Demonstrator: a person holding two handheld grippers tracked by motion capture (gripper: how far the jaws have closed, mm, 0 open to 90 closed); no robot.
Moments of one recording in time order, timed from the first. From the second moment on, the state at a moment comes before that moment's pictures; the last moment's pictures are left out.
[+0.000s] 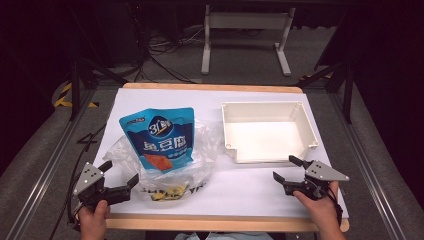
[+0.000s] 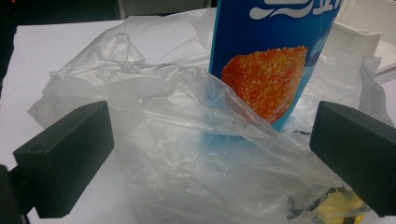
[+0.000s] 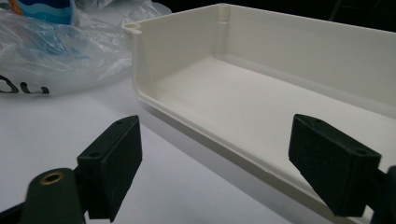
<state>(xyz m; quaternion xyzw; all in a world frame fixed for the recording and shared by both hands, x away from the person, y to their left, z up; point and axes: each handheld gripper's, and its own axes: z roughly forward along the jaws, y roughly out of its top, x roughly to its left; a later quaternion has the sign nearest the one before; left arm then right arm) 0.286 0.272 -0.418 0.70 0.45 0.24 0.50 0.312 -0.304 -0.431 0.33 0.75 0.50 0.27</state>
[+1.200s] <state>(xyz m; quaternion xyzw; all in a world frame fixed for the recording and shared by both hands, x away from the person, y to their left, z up) 0.287 0.267 -0.416 0.70 0.45 0.25 0.50 0.322 -0.288 -0.354 0.30 0.79 0.49 0.23</state>
